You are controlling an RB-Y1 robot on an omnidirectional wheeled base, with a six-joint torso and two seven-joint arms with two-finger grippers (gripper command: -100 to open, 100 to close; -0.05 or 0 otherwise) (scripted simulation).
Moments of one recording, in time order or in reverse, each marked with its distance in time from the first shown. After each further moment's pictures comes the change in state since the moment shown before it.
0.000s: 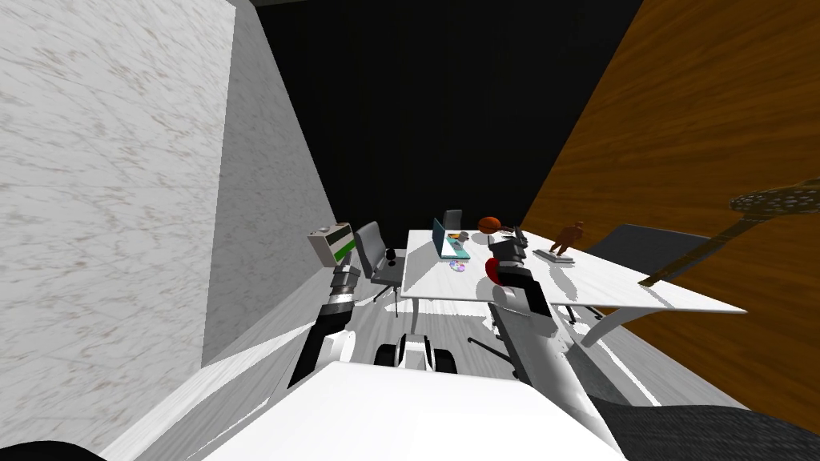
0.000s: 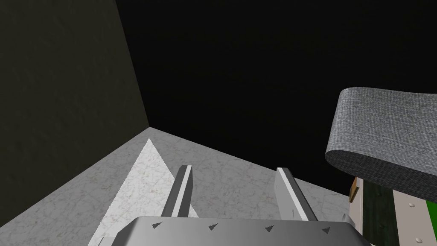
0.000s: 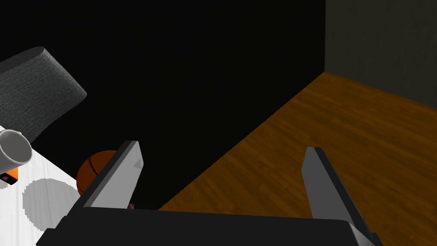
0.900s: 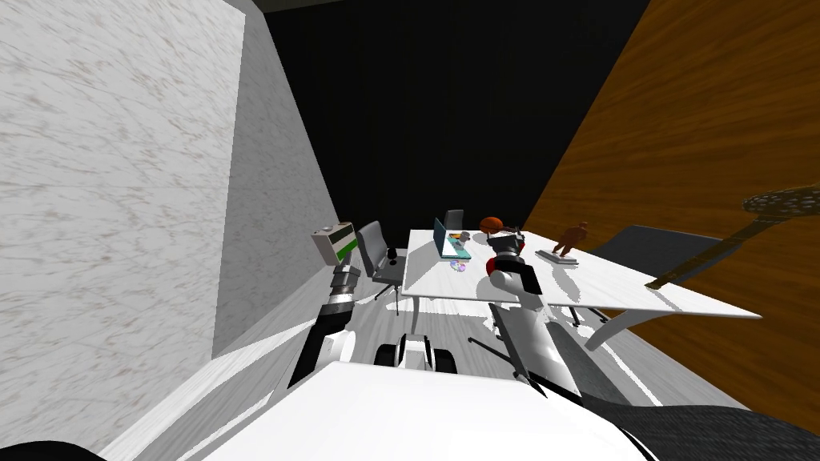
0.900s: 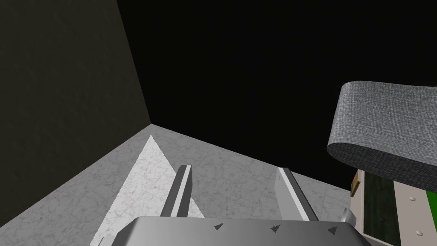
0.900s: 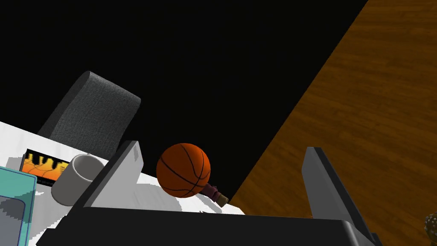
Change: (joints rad) left arm 0.000 0.000 0.000 0.000 0.000 0.000 0.000; right arm -0.206 -0.004 -0.106 0.206 -0.139 0.117 -0.219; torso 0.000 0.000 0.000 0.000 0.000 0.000
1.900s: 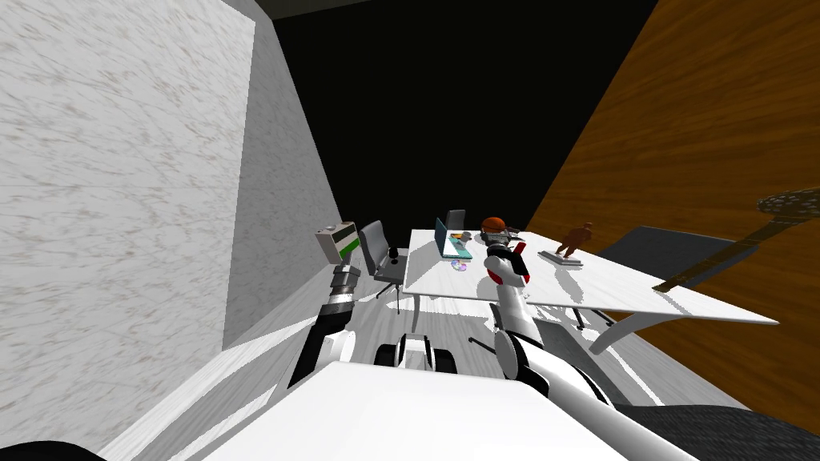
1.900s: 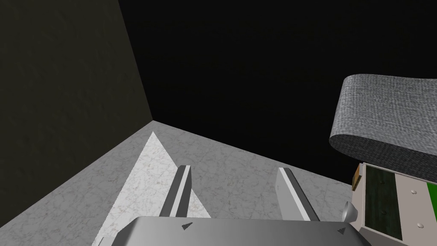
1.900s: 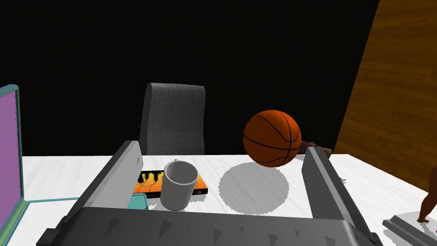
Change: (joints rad) left arm 0.000 0.000 0.000 0.000 0.000 0.000 0.000; right arm -0.245 0.018 -0.115 0.252 -0.144 0.136 -0.228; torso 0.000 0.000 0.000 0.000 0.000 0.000
